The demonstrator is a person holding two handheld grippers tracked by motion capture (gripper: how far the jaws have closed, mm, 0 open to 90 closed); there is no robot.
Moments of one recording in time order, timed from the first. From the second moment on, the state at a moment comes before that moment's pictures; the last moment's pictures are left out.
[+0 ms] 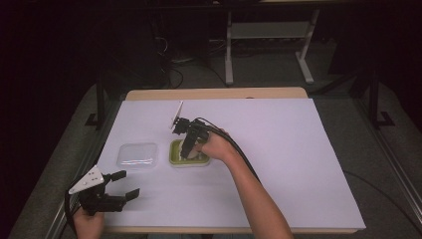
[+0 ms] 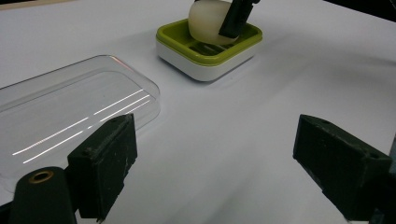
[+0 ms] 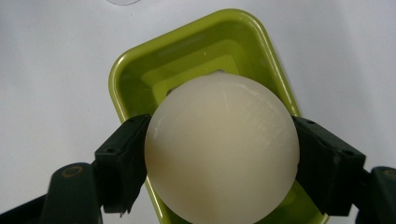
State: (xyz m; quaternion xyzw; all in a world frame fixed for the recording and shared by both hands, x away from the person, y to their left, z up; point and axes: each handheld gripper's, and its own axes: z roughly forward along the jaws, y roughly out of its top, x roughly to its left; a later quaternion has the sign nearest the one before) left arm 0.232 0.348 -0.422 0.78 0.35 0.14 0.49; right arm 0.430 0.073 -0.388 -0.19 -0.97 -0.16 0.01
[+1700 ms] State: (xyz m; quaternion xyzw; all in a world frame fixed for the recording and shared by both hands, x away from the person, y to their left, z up) left arm 0.233 0.346 -0.423 0.78 0.35 0.14 0.50; right arm 0.428 0.056 -0.376 -0.21 -0.96 -0.19 0.01
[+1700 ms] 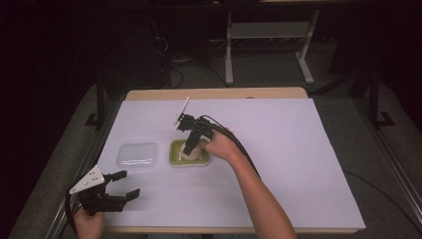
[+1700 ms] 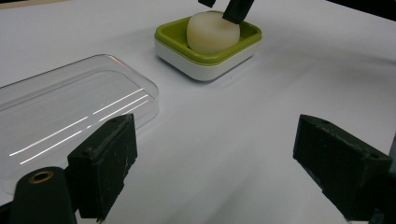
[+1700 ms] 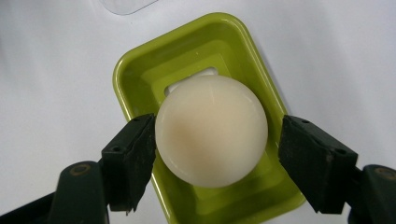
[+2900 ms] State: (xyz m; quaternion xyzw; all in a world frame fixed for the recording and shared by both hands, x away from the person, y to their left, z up) left arm 0.233 0.345 -0.424 0.79 0.35 0.14 0.49; right arm 0.412 -0.021 -0.358 -0.25 -0.94 -0.24 -0.01
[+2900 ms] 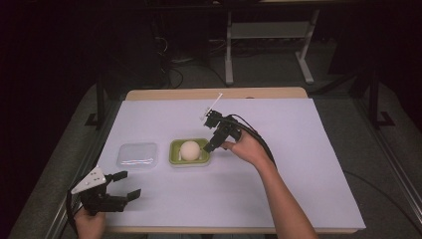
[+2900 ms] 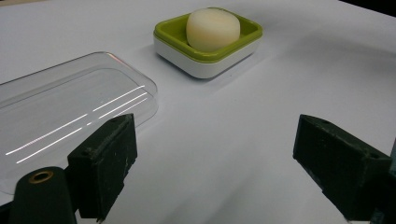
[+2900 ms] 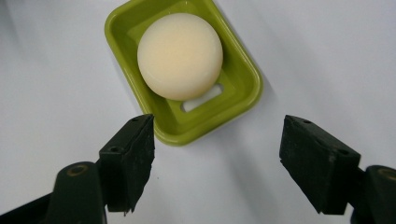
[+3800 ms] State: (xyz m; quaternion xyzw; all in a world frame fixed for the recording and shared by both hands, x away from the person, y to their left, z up) left arm 0.233 0.345 -0.425 0.79 0.35 0.14 0.49; right arm 0.388 -0.082 -0.366 -0.28 -0.92 -0.25 -0.02
